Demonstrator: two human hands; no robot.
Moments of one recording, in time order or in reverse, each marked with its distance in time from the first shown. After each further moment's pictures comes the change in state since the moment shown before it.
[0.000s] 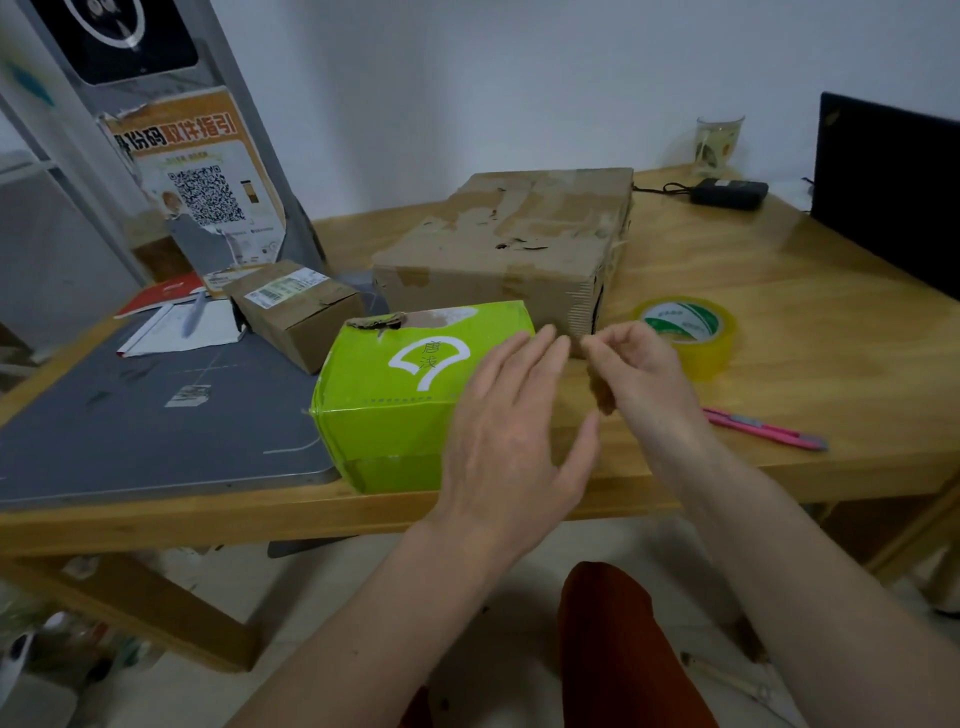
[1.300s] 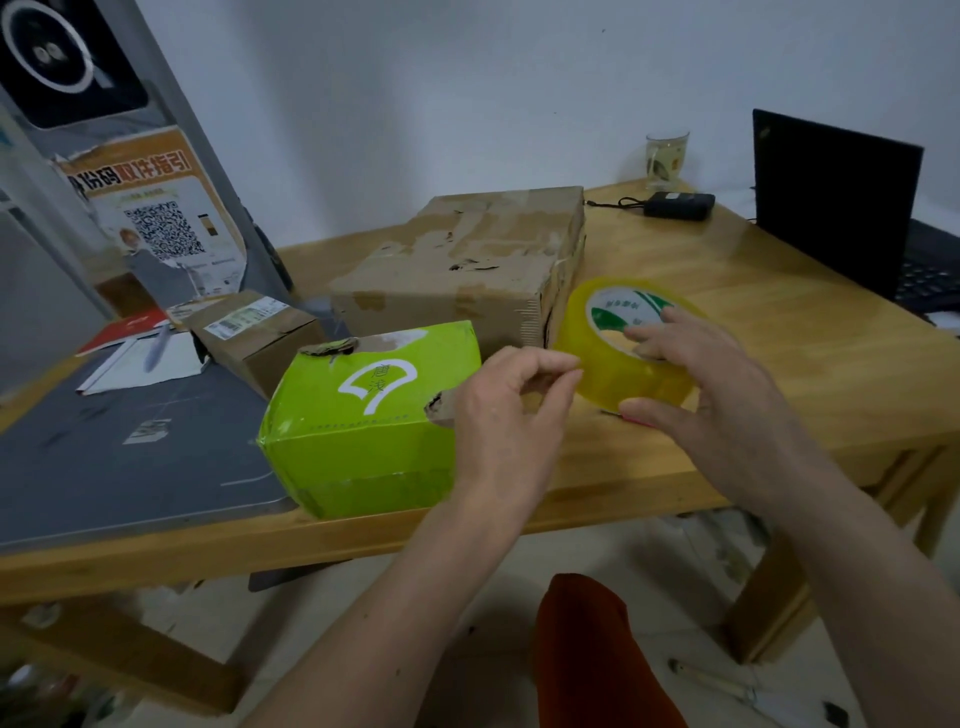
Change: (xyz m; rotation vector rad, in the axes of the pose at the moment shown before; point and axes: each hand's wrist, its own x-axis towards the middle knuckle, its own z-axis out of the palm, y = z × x) left_hand 0.035 0.040 0.026 -0.543 0.116 -0.354; right_hand -0.032 -0.021 -0.095 -0.773 -0.031 -0.496
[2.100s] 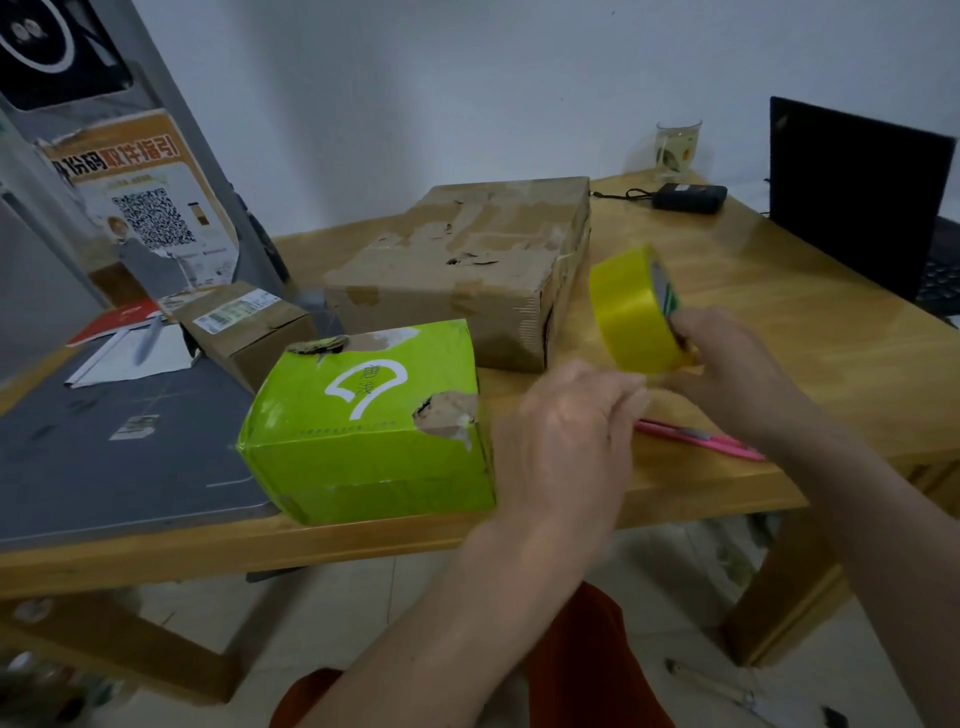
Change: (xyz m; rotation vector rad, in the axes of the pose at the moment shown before) left_hand -0.008 0.011 0.028 0.238 -0.002 0.296; right_hand 0.050 0.075 0.016 -0.131 -0.144 0.086
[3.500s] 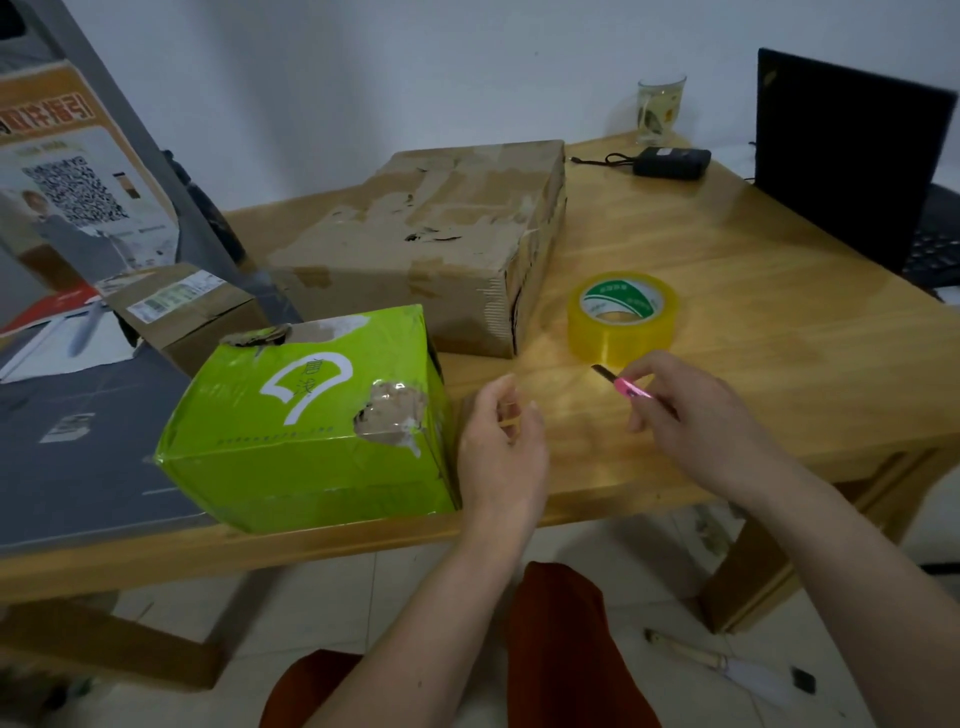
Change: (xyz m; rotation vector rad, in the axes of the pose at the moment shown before) left_hand -0.024 -0.049 0.048 -0.258 -0.072 -0.846; right_hand -0.036 0.005 0.022 0.185 -0.142 0.205
